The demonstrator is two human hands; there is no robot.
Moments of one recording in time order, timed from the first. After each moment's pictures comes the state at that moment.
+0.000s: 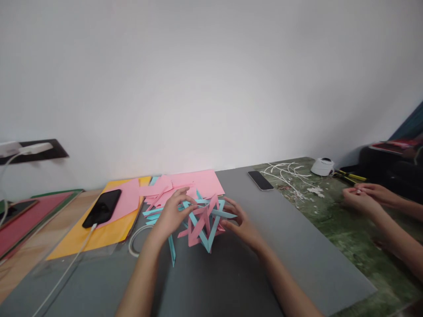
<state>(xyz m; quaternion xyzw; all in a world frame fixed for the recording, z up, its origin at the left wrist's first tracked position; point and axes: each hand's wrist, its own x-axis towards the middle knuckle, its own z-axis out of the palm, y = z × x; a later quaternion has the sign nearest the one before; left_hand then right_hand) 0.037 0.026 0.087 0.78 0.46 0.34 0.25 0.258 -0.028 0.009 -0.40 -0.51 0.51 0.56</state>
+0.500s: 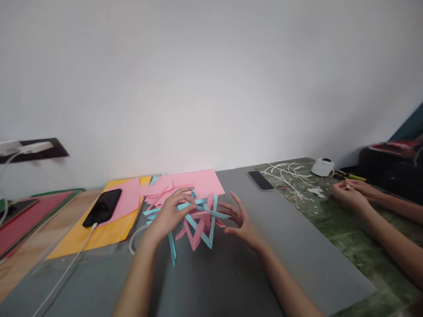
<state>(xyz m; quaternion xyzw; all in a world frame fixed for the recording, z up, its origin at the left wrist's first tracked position) 0.031 0.023 0.096 0.79 0.42 0.33 0.28 0.257 -0.025 0.001 -0.34 -0.53 0.52 0.58</state>
